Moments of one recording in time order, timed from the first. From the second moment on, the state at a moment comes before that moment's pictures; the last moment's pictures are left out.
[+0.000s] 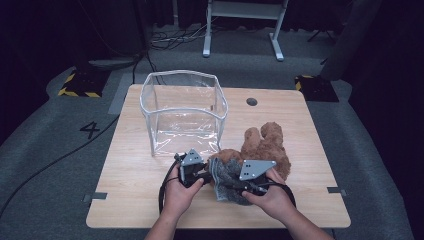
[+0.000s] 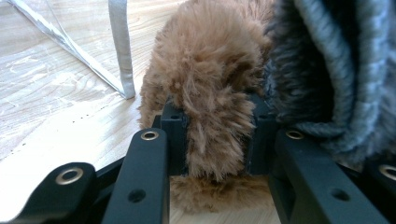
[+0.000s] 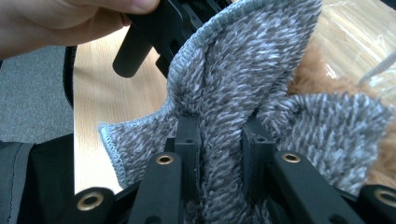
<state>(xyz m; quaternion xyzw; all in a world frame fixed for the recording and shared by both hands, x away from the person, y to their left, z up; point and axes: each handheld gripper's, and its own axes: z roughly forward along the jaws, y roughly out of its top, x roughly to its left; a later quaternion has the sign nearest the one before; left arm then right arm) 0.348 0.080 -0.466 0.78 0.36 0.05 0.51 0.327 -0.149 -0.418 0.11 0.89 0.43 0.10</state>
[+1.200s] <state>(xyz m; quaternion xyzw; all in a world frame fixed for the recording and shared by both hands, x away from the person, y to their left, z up) 0.359 0.094 -0.470 0.77 0.39 0.05 0.51 0.335 -0.272 -0.449 0.24 0.89 0.37 0.13</state>
